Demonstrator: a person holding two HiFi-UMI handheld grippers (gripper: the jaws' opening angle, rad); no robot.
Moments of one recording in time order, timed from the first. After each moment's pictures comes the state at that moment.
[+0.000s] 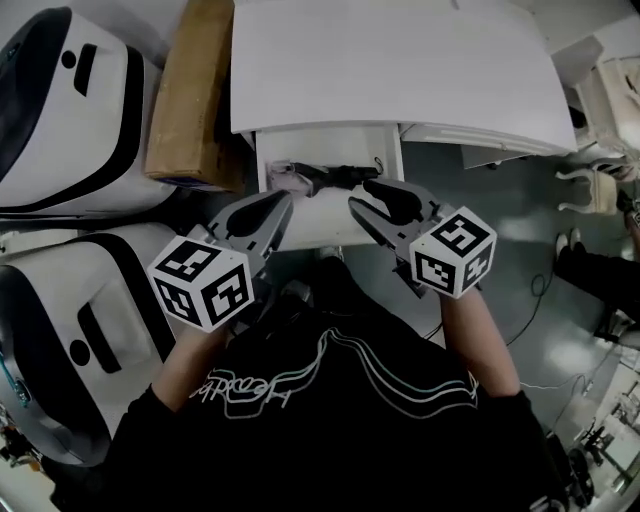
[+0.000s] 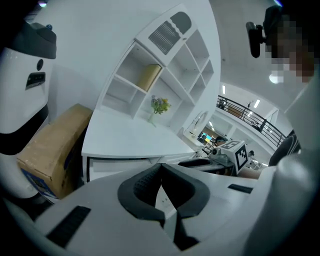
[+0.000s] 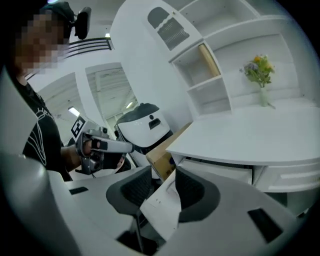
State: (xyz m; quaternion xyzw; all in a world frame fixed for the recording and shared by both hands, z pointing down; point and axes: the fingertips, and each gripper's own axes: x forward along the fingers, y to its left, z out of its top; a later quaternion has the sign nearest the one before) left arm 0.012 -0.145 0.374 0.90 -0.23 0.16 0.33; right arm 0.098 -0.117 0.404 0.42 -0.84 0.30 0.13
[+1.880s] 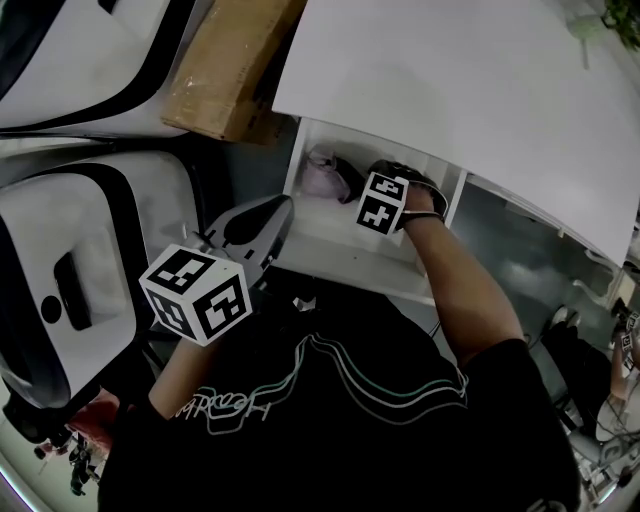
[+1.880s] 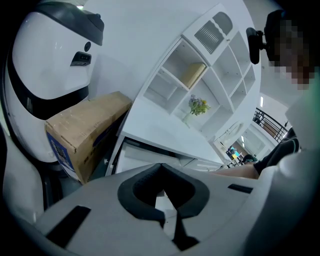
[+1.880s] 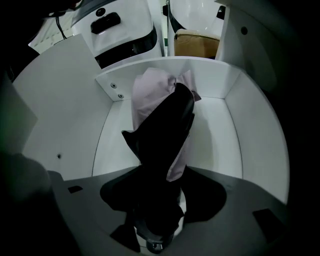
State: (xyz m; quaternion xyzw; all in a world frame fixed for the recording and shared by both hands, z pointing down) left arm -0.023 -0.209 0.468 0.81 -0.38 0.17 0.42; right arm 0.088 -0.196 0.726 0.05 -0.76 0.10 0.64
